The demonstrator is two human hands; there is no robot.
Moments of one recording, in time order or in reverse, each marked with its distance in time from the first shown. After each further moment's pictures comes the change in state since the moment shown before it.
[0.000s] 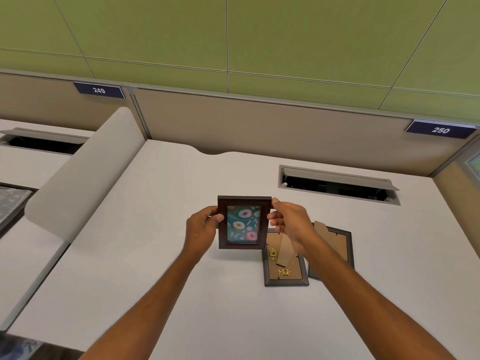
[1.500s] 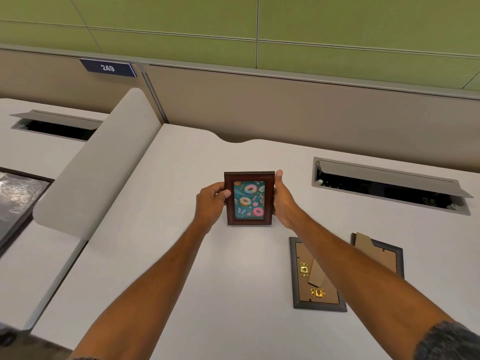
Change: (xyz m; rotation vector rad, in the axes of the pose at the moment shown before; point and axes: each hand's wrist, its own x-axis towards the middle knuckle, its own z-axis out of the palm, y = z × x) left_hand 0.135 -0.024 -0.019 0.085 0.022 -0.181; right_hand 0.152 0.002 0.117 0.015 -0.201 0.189
